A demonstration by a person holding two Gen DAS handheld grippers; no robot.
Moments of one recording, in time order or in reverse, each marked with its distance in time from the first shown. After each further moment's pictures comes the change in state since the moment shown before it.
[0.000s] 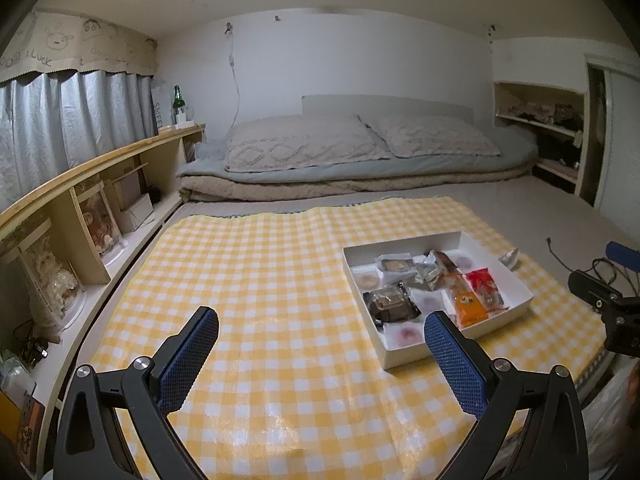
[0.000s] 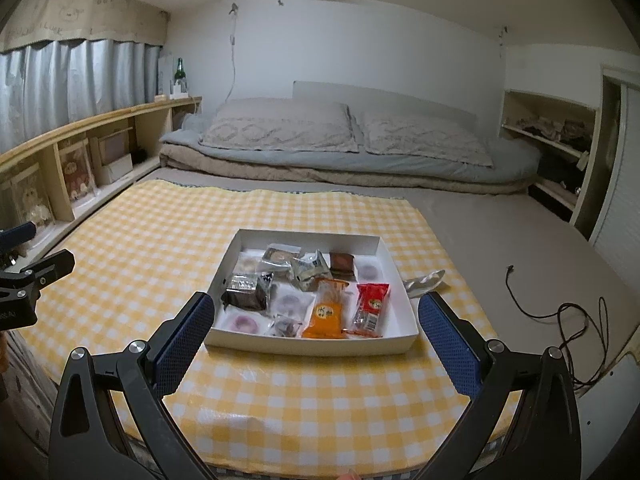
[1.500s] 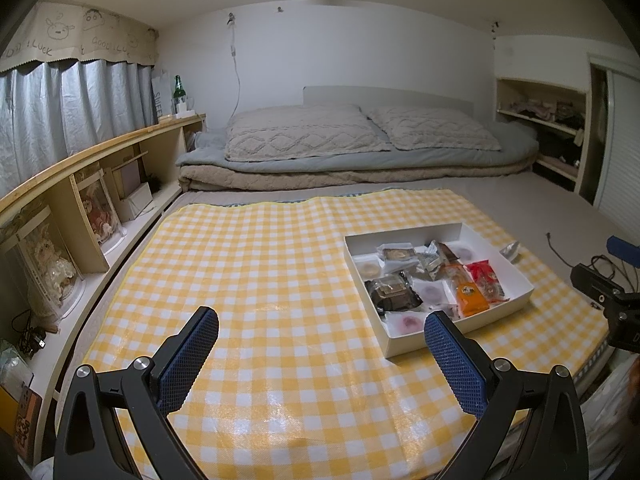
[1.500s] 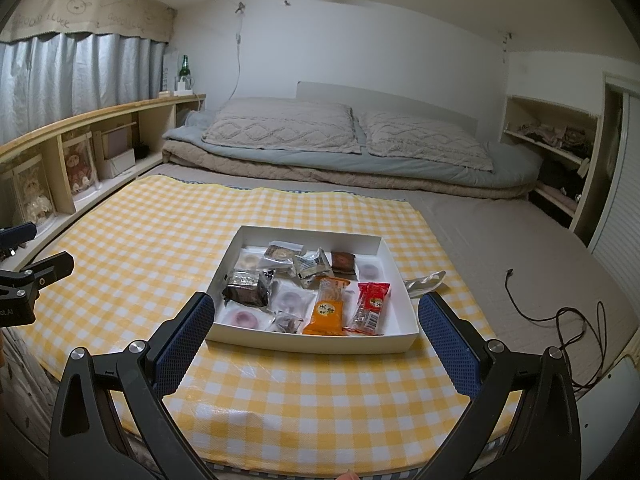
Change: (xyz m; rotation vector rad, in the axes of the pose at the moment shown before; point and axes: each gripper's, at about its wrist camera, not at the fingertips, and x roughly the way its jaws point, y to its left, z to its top) left arm -0.002 0.002 -0.005 -0.026 0.027 0.003; right arm -0.001 0.006 -0.005 -0.024 -0.007 -0.002
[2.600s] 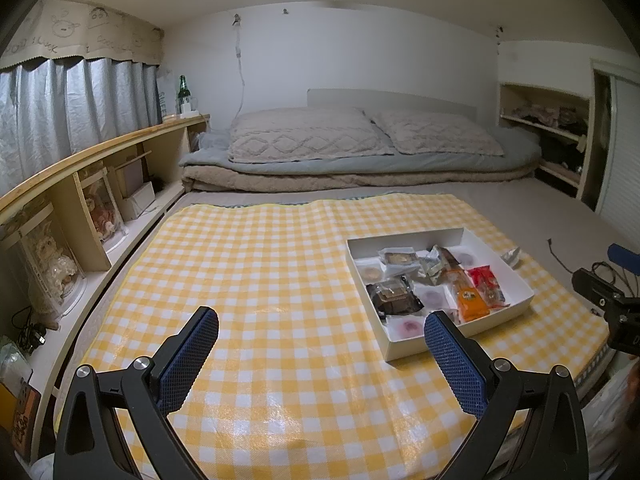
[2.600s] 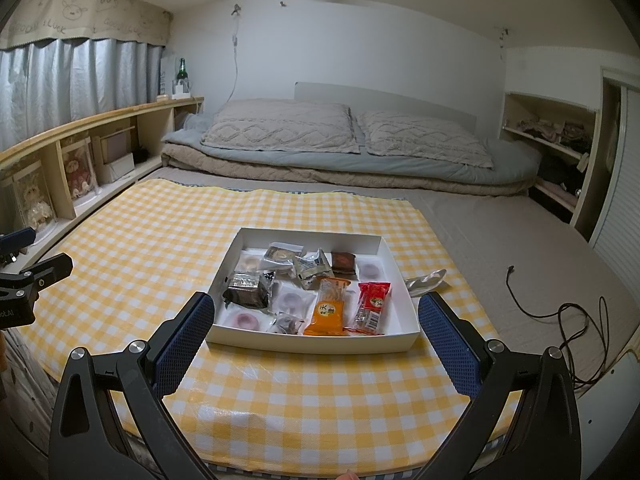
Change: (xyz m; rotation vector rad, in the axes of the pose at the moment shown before) left arm -0.002 -0.007 0.002 -0.019 -0.006 0.009; right arm 0.000 0.004 0.000 0.010 -0.001 0.001
